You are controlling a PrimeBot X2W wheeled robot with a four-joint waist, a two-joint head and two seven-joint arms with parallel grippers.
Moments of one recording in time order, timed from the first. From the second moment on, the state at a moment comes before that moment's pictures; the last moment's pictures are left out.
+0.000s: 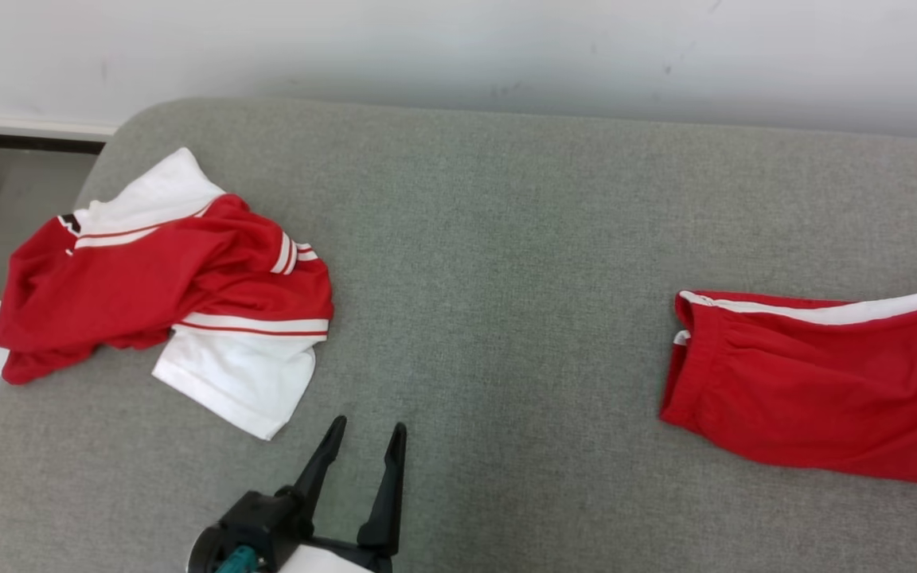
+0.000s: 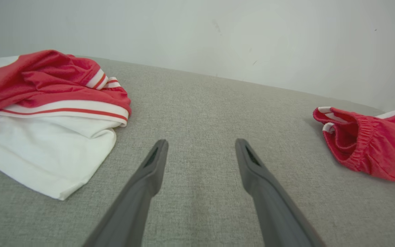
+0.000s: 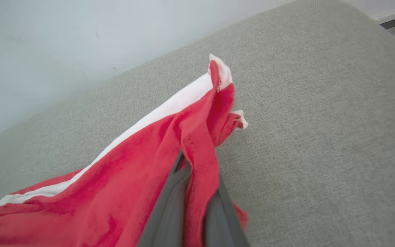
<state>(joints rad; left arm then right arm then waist) -0.11 0.14 -0.41 0.11 -0.34 0.09 -0.26 -0.39 -0.44 -0.32 0.39 0.75 0.13 0.60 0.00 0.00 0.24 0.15</state>
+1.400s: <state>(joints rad) 0.01 0.05 -0.32 0.22 -0.29 0.01 -0.26 -0.38 -0.05 0.12 0.29 0.71 0.13 0.43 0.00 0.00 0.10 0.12</state>
